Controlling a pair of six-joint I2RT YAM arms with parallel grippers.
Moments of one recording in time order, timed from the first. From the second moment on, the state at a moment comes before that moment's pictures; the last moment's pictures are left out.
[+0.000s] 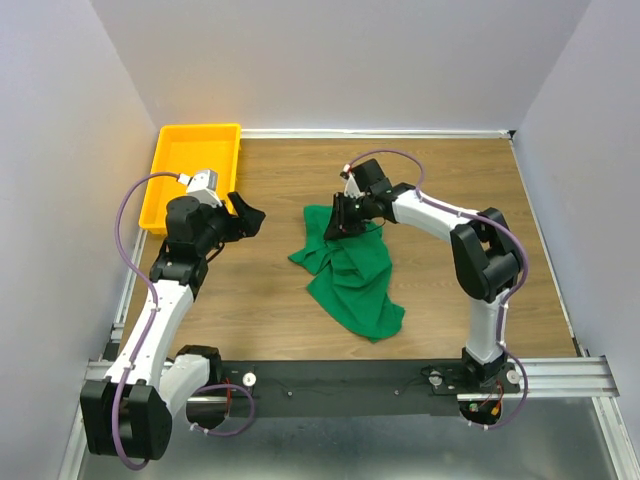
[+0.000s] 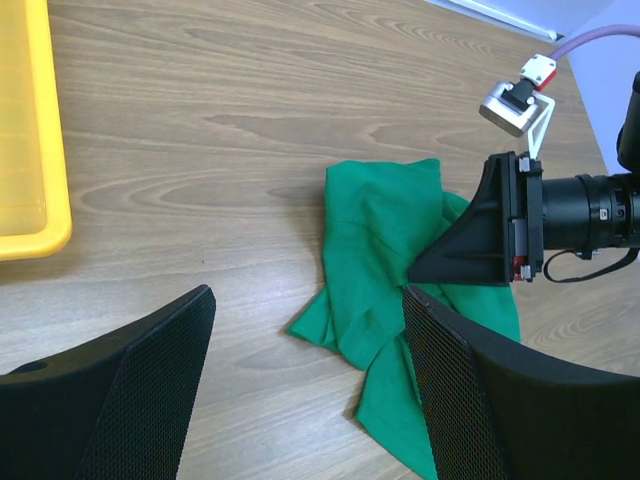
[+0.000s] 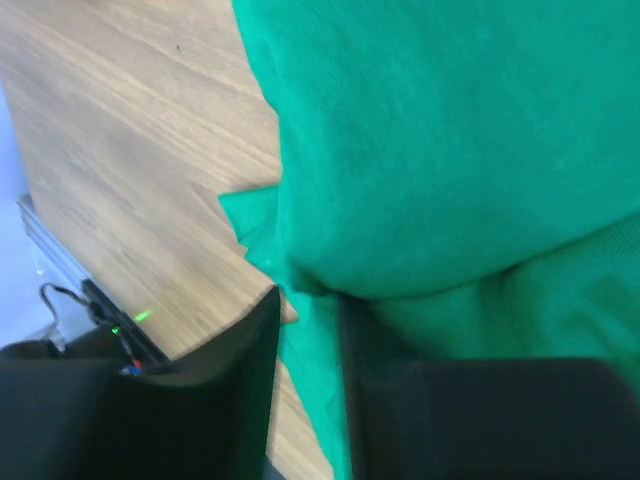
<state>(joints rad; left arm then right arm) -0.09 0.96 0.70 -0.08 0.31 -0.44 0.56 1.98 1.43 -0.37 -0.45 0.54</state>
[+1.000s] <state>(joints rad) -0.16 1.15 0.67 0.09 0.48 -0.45 0.22 1.71 1.45 -0.34 -0.53 0.17</state>
